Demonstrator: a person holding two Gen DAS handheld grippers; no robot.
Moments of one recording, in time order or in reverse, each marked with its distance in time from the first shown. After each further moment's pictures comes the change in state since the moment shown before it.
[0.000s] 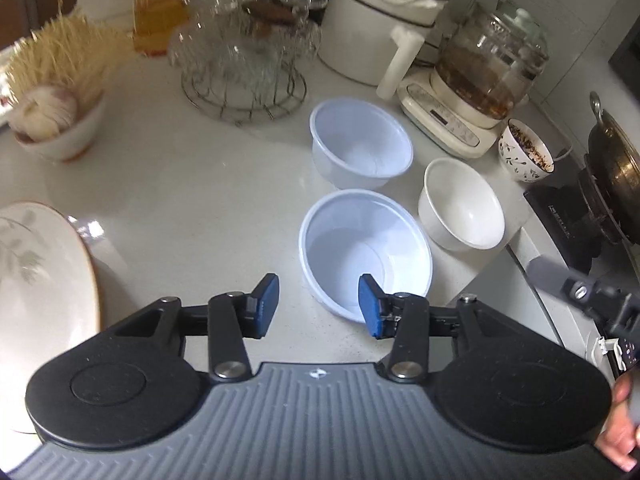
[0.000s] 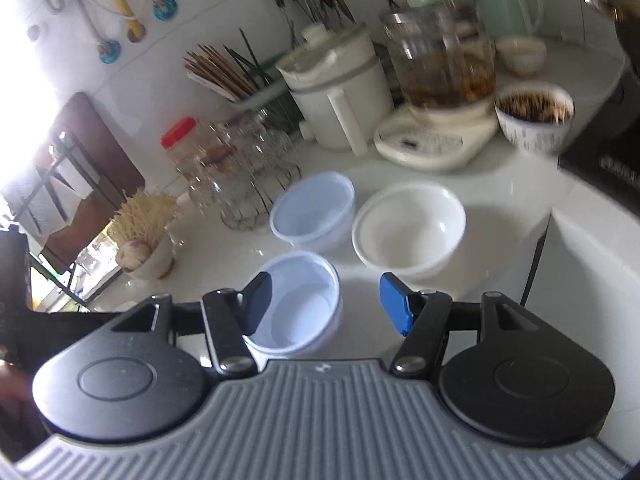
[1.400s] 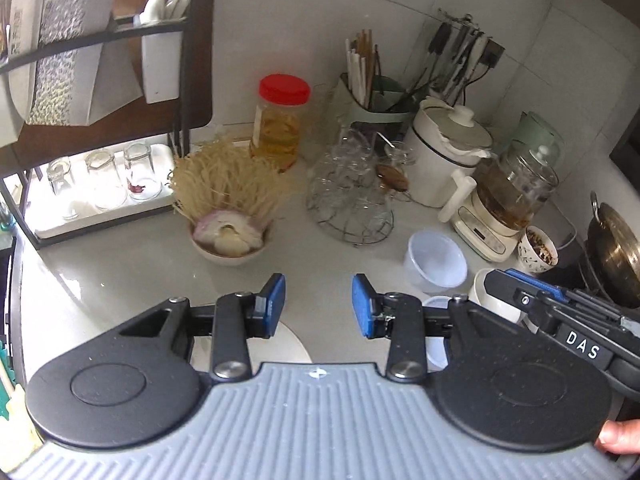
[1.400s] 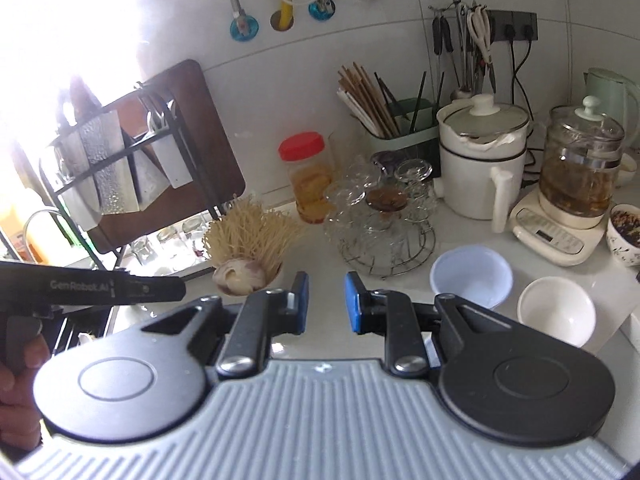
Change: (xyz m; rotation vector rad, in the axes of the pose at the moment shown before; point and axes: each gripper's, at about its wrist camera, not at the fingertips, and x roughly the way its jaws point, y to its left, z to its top) left arm -0.187 0.126 0.042 -0.031 -0.238 0.065; right arm -0.008 0.213 0.017 -0.301 -0.103 0.020
